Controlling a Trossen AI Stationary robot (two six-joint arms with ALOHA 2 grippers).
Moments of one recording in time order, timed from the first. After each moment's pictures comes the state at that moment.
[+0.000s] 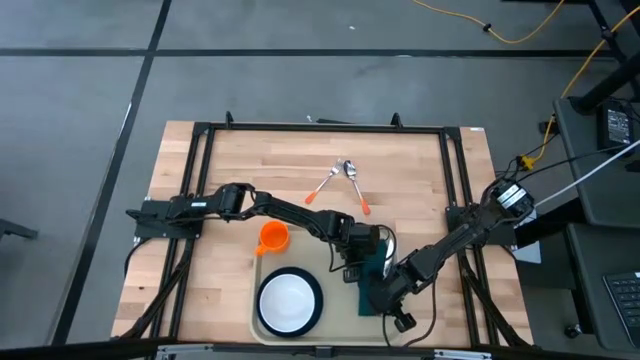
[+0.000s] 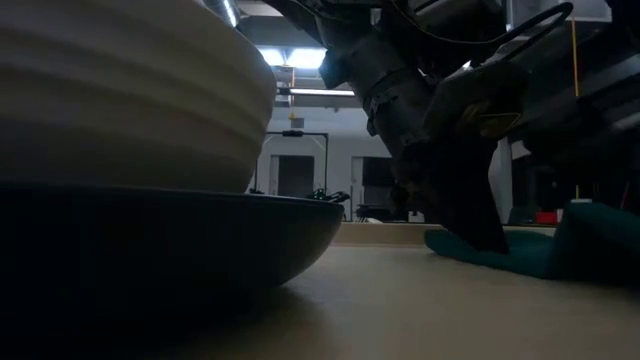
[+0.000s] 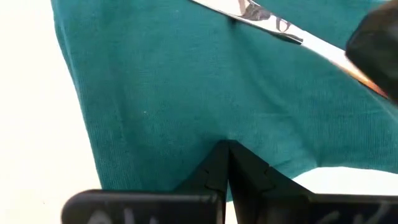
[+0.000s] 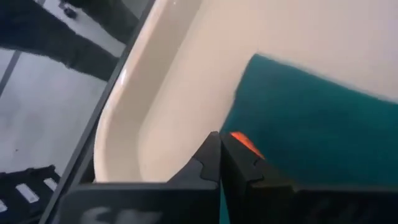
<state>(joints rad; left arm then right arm) -0.14 2.42 1.94 -0.55 0.20 -0.28 0.64 1.76 0.95 -0.19 -0.21 0.25</state>
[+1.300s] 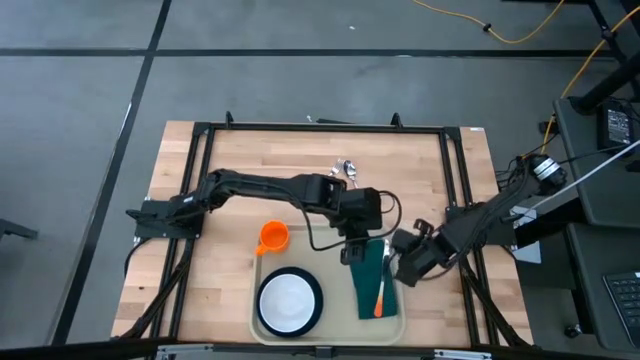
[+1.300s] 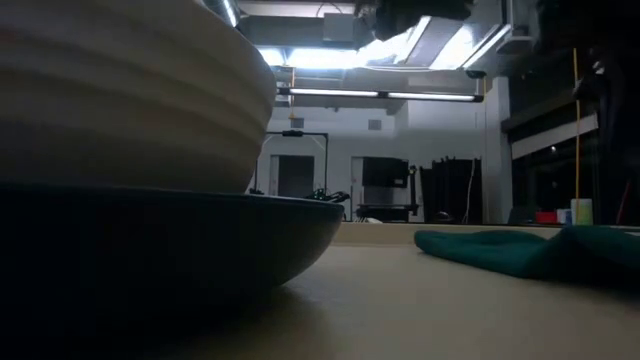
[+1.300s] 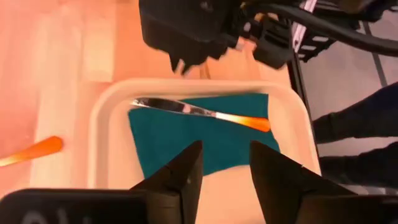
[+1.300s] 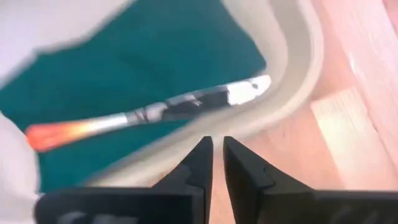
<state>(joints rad) -0.11 2.21 2.32 -0.98 0.20 -0.21 0.60 1.36 0.90 -0.86 0.24 1.02</state>
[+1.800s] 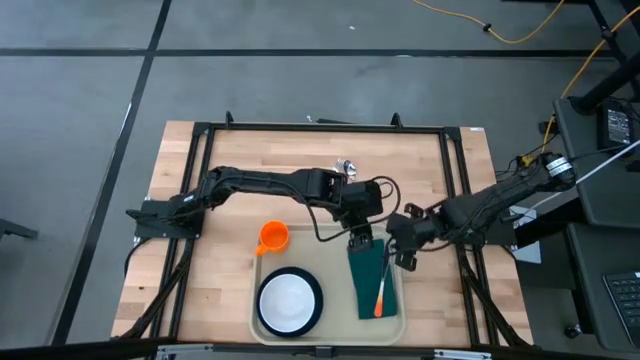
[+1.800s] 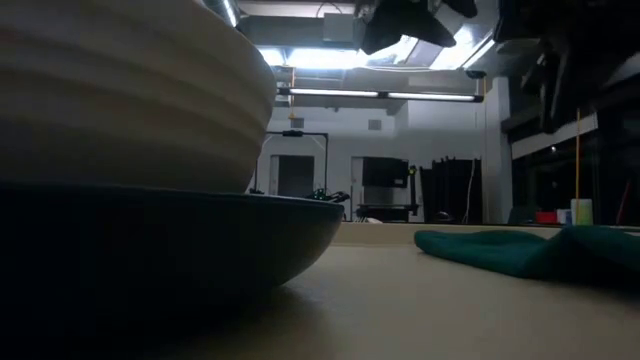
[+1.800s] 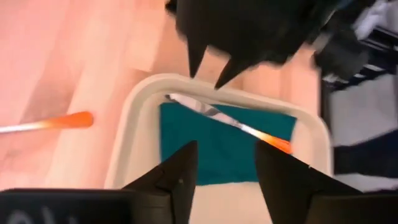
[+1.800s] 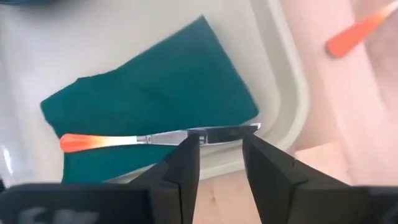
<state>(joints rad) -0.08 2.22 2.31 -0.99 0.11 -0.39 0.39 1.23 0.89 -0.80 0.13 0.67</state>
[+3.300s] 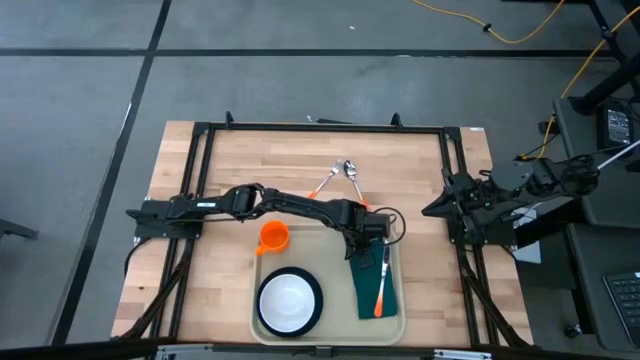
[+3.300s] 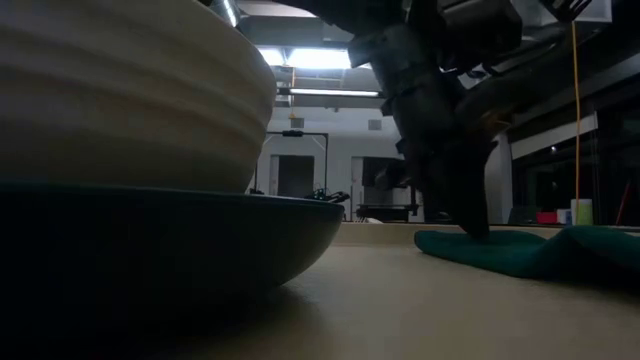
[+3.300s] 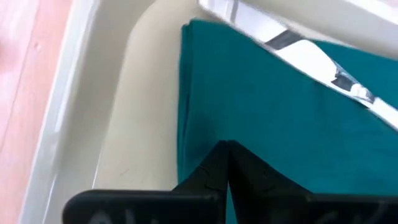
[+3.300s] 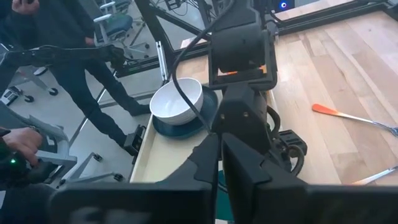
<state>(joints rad) -0.09 2.56 2.31 -0.91 0.12 -0.44 0.29 0.56 0.89 -0.69 0.05 0.39</state>
